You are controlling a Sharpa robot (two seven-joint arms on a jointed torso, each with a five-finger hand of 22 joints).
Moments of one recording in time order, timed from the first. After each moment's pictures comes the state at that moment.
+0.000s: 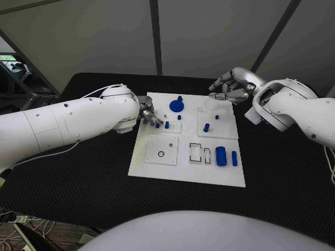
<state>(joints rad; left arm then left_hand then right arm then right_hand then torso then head) 1.23 -0.63 -0.09 1.31 -1.20 0.05 -0.55 0.98 -0.17 0.45 0.19 0.16 0.94 0.05 0.65 0.57 1.17 -0.03 1.04 0.64 1.47 -0.08 1.55 1.31 0.13 1.46 0.03 1.23 1.31 1.17 -0.79 0.08 1.41 -1.13 -0.26 -0.05 1.42 -0.09 0.09 0.27 0.41 0.93 0.16 0.20 0.07 1.17 0.07 1.12 1.00 1.46 -0.01 1.29 1.17 0.12 1.20 0.10 1.15 0.93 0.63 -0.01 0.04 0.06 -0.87</state>
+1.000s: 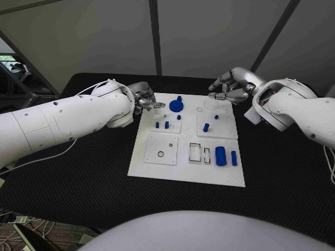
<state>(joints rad) 1.22 -0.66 -0.04 1.31 -1.16 -0.19 -0.37 1.15 -0.11 0.25 0.26 0.16 0.77 0.14 0.53 0.52 0.92 0.07 0.91 0.52 1.24 0.00 1.23 0.97 0.13 1.15 0.09 0.54 1.28 1.17 -0.79 0.08 1.41 -1.13 -0.26 -0.05 1.42 -0.09 0.09 0.27 0.41 0.93 0.16 0.20 0.07 1.17 0.07 1.12 1.00 1.46 -0.01 1.29 1.17 0.12 1.20 0.10 1.15 0.93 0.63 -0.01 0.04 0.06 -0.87</state>
